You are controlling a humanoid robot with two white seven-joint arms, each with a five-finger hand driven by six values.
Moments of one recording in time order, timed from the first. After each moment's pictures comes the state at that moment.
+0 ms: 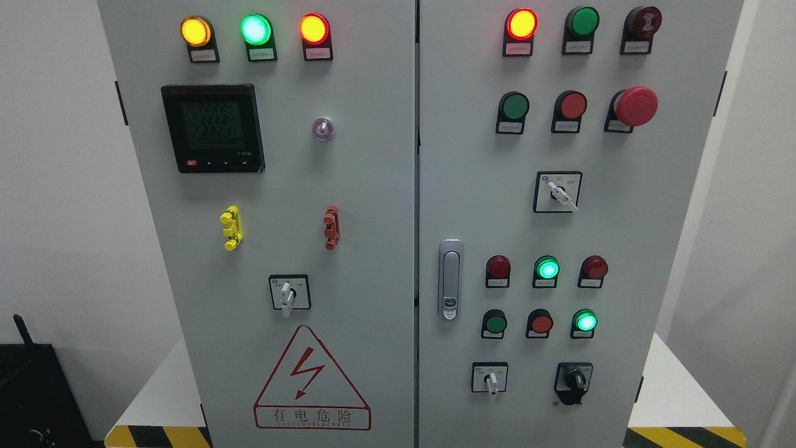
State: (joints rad) left arm 0.06 -0.04 -0.12 -0.06 0.00 -0.09 -0.05; right arm 0.05 0.13 -0.23 -0.12 0.16 0.07 -0.13
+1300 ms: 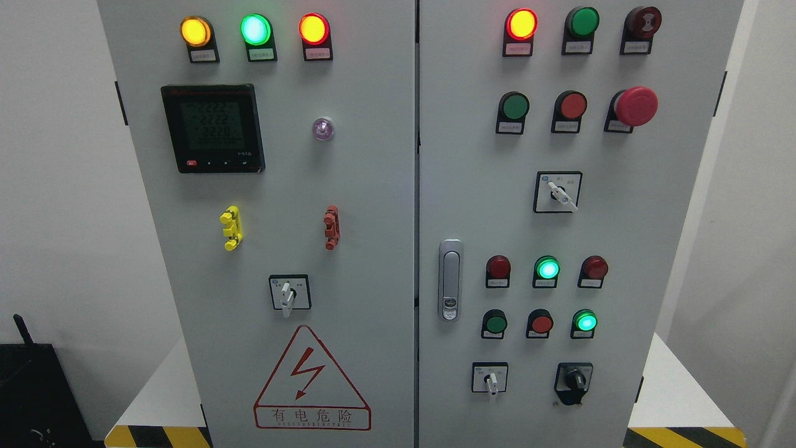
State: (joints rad) left arm 0.28 -0.01 0.00 -0.81 -0.06 -0.06 0.00; right arm 0.05 0.13 -0.23 -0.12 0.16 0.07 -0.13
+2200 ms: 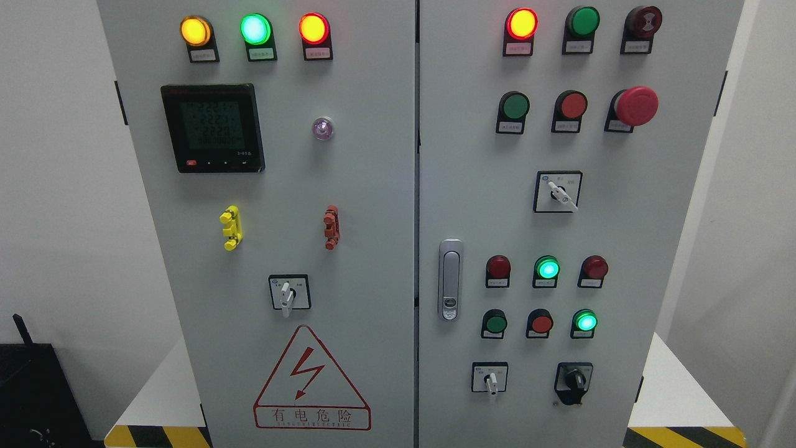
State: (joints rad) left arm 0.19 0.00 0.06 -1.71 -0.01 0.02 0.07; right arm 0.05 0.13 -0.23 -0.12 0.16 0.07 -0.13
